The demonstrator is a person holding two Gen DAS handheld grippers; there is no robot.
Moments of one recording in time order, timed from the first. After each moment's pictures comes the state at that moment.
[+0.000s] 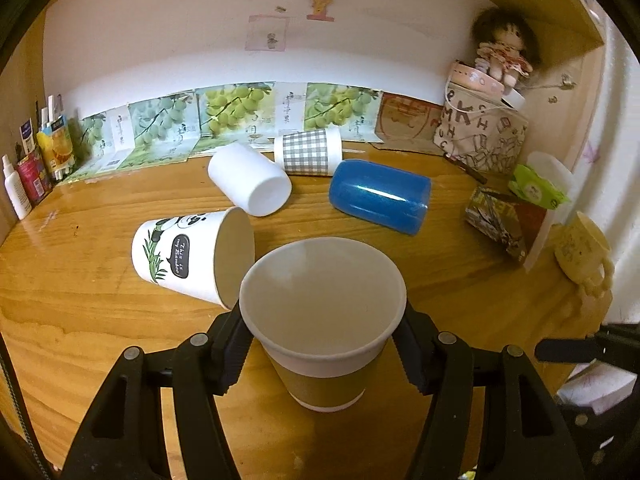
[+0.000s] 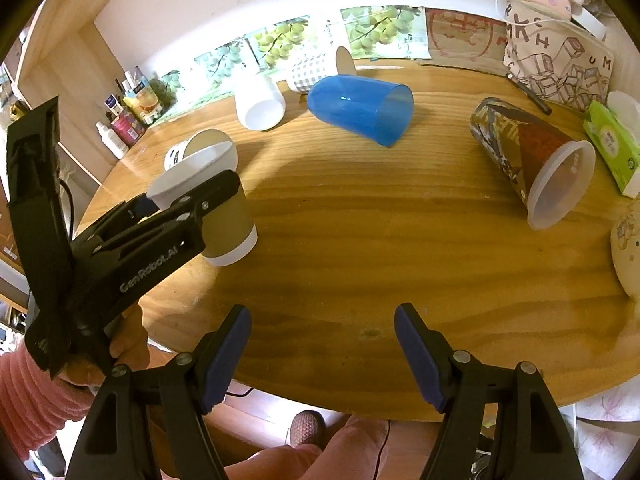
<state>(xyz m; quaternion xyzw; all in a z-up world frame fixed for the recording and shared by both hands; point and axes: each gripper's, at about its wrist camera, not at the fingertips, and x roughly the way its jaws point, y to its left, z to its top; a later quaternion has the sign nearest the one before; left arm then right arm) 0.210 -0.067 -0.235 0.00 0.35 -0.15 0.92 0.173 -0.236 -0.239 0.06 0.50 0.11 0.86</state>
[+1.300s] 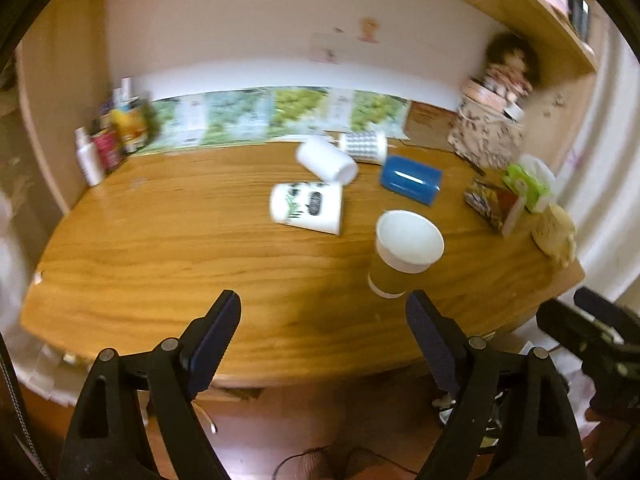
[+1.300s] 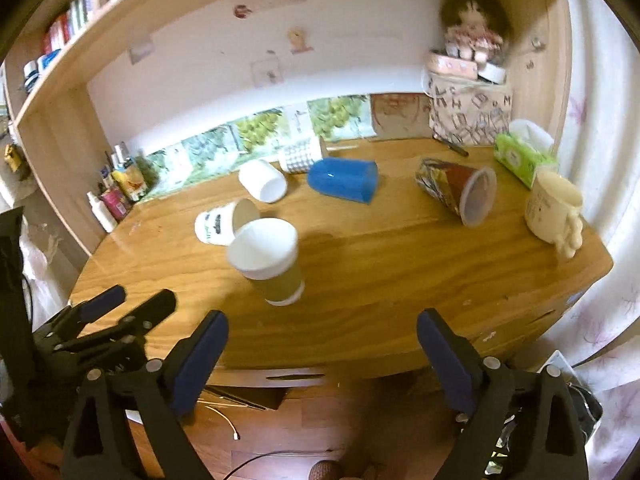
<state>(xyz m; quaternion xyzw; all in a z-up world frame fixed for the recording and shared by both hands) 0.101 0.045 -0.150 -0.02 0.39 -0.11 0.91 0.065 -0.159 -0.168 0.09 0.37 -0.03 0.92</state>
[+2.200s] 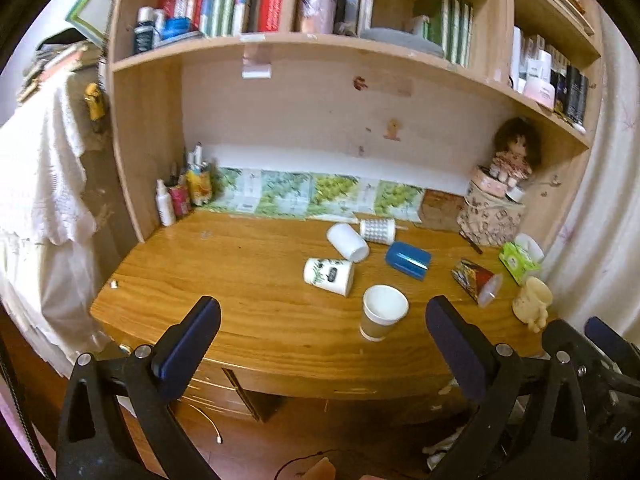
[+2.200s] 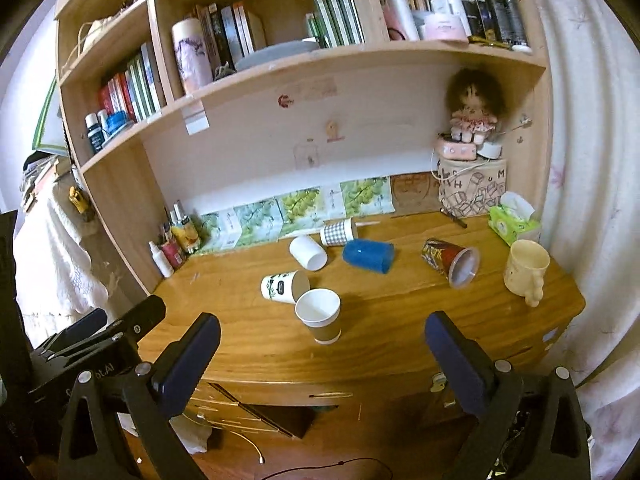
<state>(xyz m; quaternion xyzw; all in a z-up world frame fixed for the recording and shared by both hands) 0.002 0.039 -0.040 -0.05 0.28 -0.02 0.96 -0.028 -0.161 -0.046 0.09 0.27 0.01 0.96</state>
